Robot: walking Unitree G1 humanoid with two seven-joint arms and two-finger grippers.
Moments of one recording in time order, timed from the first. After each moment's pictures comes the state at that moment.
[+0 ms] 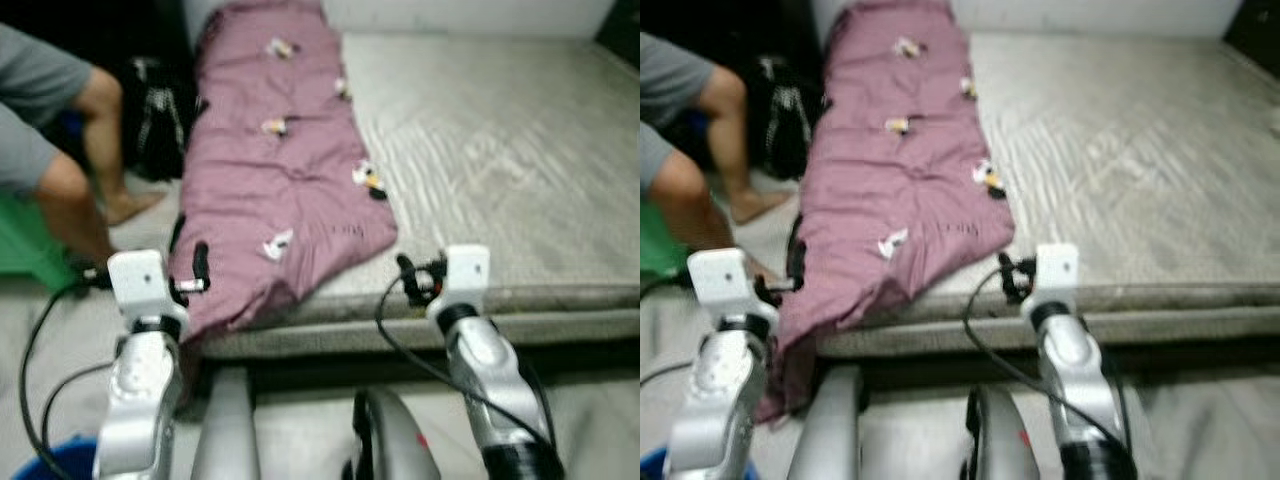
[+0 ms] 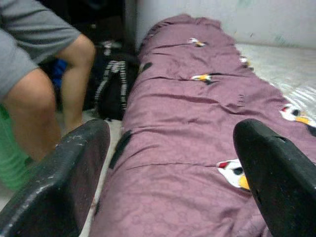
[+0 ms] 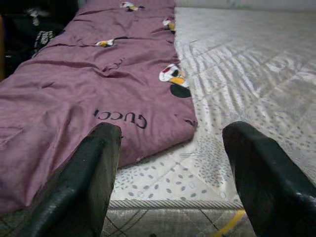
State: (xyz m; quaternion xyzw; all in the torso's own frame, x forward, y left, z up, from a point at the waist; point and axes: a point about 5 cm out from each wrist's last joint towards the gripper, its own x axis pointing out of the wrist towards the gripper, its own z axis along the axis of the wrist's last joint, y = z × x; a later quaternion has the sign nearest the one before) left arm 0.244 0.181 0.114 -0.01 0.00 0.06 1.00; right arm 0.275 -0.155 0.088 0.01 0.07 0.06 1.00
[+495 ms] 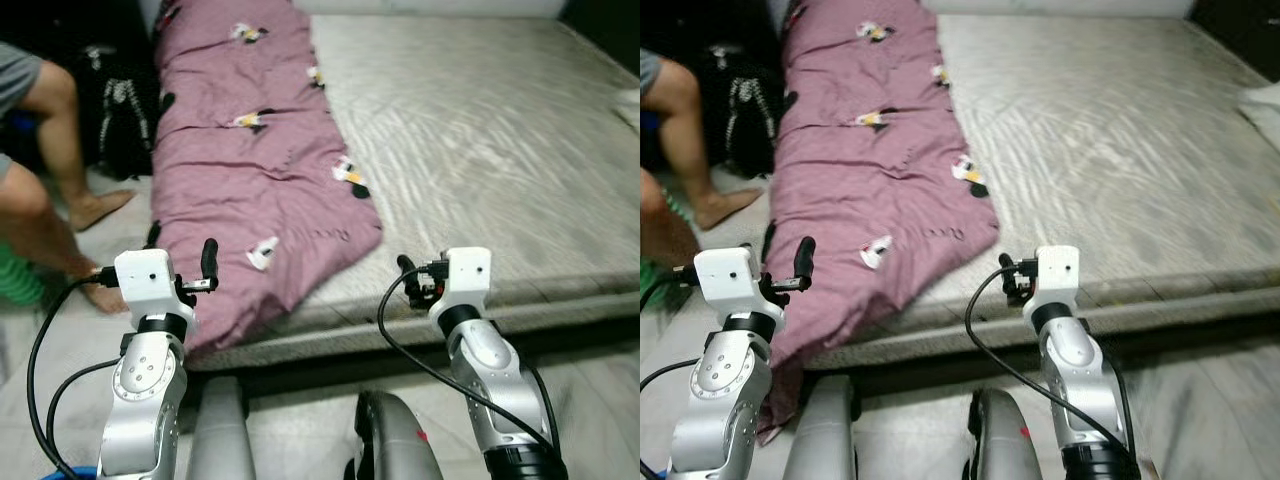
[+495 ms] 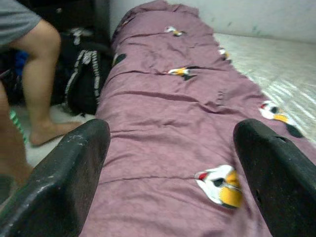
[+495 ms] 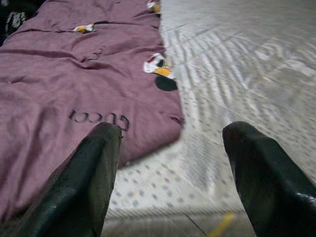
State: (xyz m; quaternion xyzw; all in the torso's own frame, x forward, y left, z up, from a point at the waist) left arm 0.244 0.177 0.115 -0.02 0.00 0.04 1.00; right arm 0.273 -0.159 0.086 0.01 0.08 0.05 1.00
